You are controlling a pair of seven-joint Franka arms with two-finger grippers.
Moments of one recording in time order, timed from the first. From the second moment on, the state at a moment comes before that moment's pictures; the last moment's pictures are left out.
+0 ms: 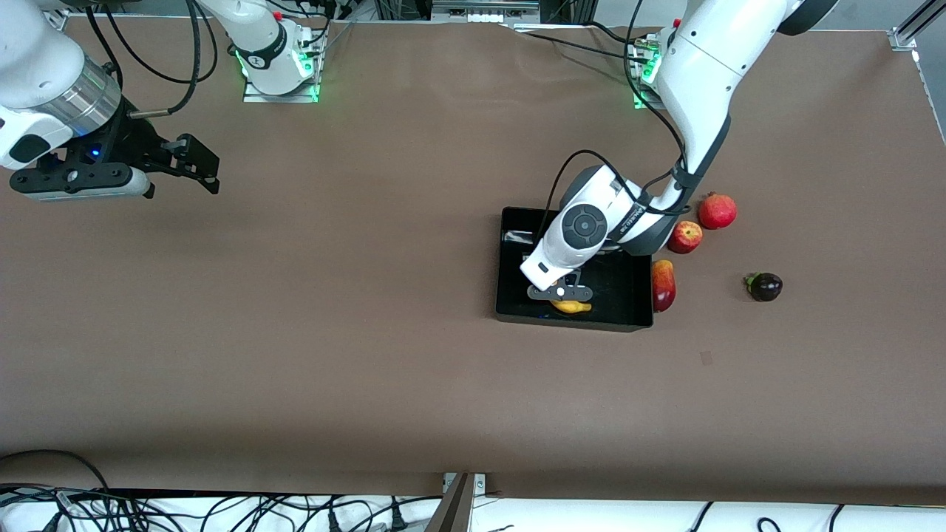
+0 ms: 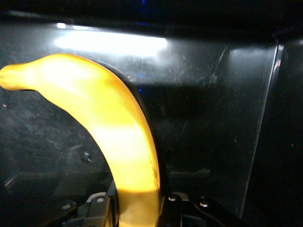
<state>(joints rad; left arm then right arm) -0.28 0.70 -0.30 -1.72 0.10 2.31 -0.60 0.04 0.03 0.17 -1.59 0.01 1.68 0.15</state>
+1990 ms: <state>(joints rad) 0.25 0.77 -0.29 -1.48 0.16 1.97 0.35 0.04 0.03 0.18 -1.59 0.01 1.68 0.15</state>
